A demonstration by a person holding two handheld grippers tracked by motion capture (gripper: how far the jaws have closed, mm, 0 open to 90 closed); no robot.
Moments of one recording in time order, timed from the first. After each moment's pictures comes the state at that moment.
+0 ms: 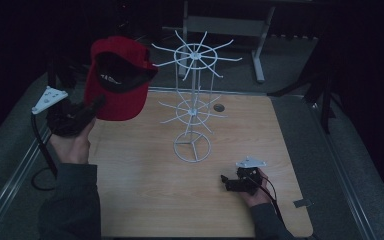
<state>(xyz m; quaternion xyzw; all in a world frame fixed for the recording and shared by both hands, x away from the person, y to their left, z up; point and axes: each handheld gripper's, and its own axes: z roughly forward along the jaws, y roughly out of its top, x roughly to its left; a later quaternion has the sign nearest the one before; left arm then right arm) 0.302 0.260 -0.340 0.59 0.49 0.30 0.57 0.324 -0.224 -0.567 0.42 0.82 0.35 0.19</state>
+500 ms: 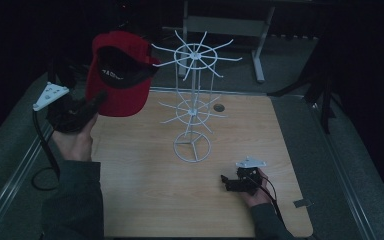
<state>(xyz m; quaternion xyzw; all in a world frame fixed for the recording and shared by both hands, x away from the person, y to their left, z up) 0.305 0.255 -0.332 0.59 0.48 0.31 0.58 0.323 -0.224 -0.567 0.42 0.82 0.35 0.19</state>
